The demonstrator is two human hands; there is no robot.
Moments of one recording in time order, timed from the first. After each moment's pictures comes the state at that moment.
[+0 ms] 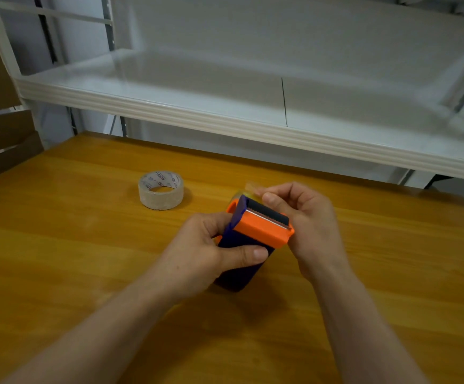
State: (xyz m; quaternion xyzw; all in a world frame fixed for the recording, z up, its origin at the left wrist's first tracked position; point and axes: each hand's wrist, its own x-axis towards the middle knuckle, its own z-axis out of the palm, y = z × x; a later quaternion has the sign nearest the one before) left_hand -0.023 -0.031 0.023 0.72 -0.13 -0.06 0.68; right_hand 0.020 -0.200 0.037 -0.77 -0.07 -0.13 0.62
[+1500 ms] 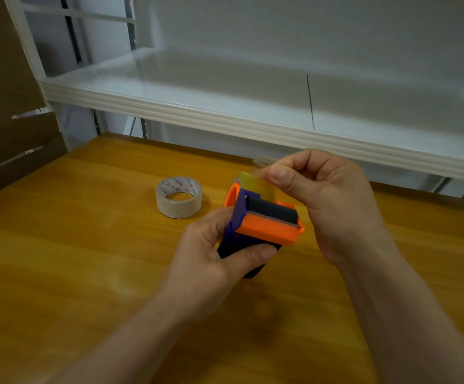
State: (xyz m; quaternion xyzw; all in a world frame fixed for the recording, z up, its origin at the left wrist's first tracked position) left_hand -0.011 -0.023 0.017 0.68 -0.15 0.10 0.71; right_hand 0.043 -0.179 0.087 -0.73 -0.16 -0.09 0.65
